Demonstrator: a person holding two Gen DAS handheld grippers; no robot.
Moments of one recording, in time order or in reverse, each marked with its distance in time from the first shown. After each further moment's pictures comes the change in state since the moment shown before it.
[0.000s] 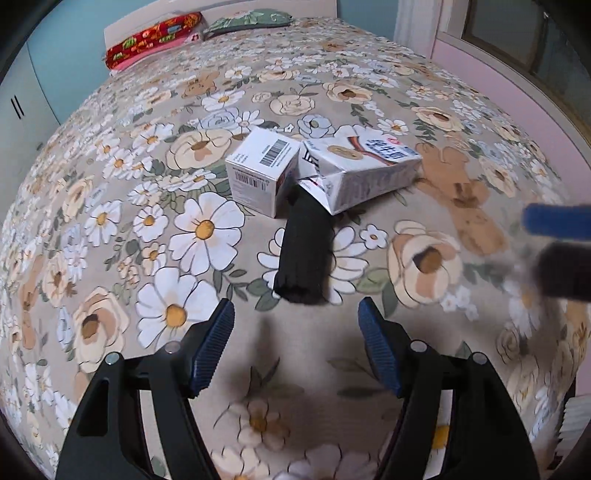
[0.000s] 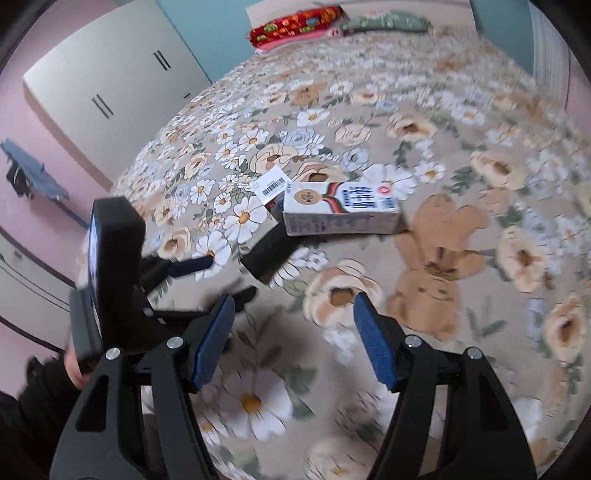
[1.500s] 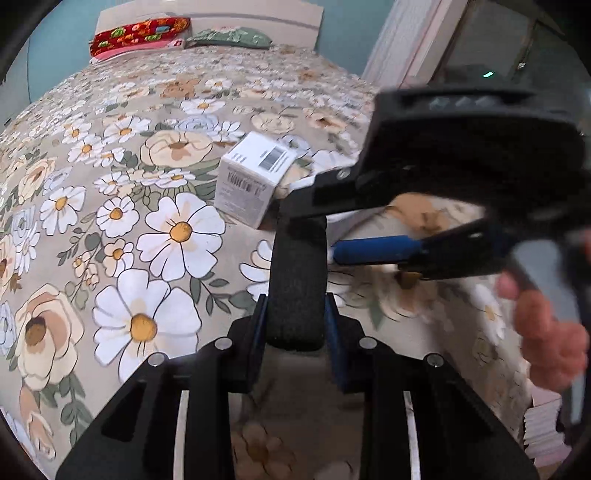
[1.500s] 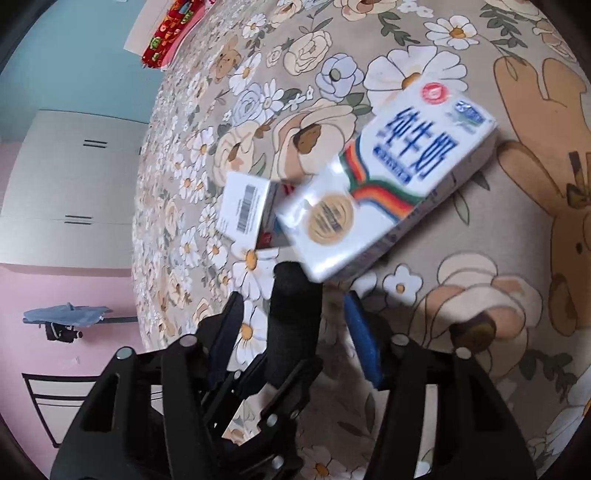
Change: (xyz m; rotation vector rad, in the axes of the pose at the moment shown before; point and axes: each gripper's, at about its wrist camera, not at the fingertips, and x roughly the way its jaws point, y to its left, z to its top) left arm -0.002 0.035 -0.022 -0.062 -0.152 -0.286; right arm 0.108 -0.015 0.036 0.563 0.127 0.196
